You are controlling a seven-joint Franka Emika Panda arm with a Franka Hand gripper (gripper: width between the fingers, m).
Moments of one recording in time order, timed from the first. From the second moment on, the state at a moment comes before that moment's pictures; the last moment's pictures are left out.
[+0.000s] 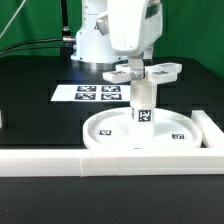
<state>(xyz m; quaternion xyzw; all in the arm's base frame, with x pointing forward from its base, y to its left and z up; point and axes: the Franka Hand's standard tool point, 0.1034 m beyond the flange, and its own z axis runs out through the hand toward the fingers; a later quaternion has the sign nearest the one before) 0.561 0.034 0.108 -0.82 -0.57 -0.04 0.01</state>
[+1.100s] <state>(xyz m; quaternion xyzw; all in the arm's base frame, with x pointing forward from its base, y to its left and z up) 0.559 0.035 0.106 -0.98 -0.18 -0.03 0.03</state>
